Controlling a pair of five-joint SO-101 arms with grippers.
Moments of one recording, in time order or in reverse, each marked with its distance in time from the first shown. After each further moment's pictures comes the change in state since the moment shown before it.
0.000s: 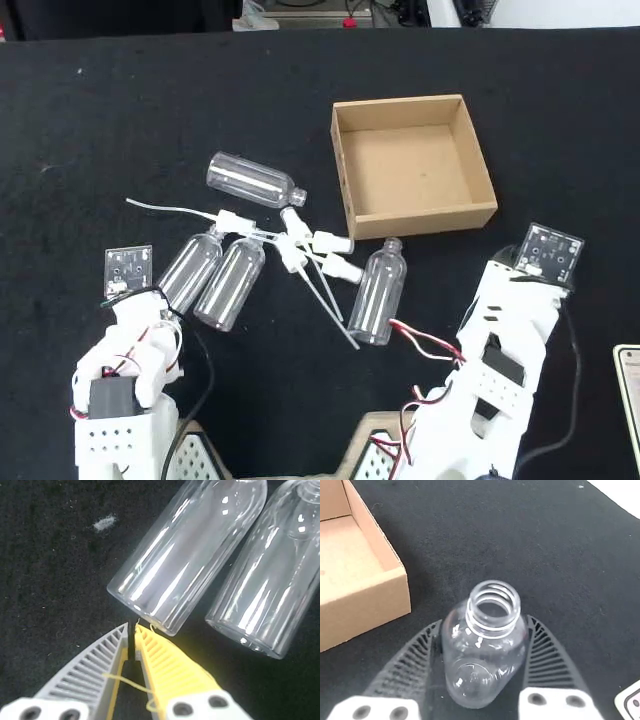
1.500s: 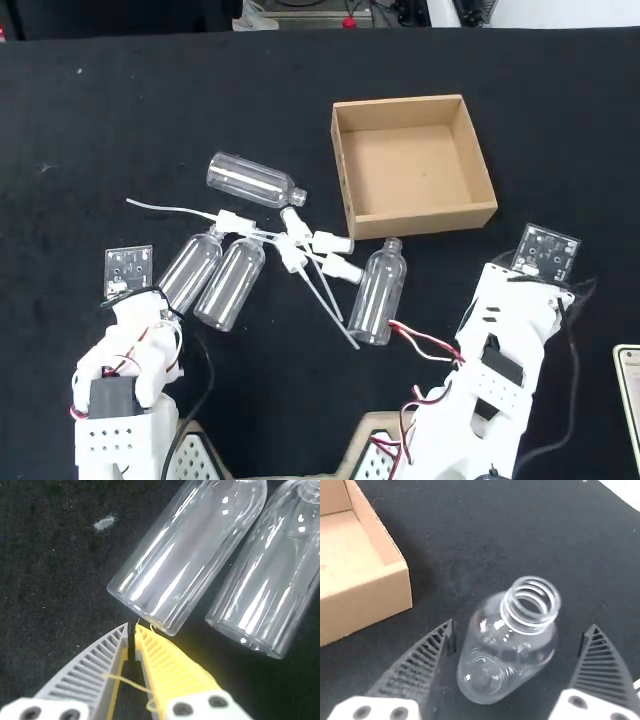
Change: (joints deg) left arm 0.0 0.0 0.0 0.0 0.0; right arm 0.0 0.0 0.4 0.4 1.8
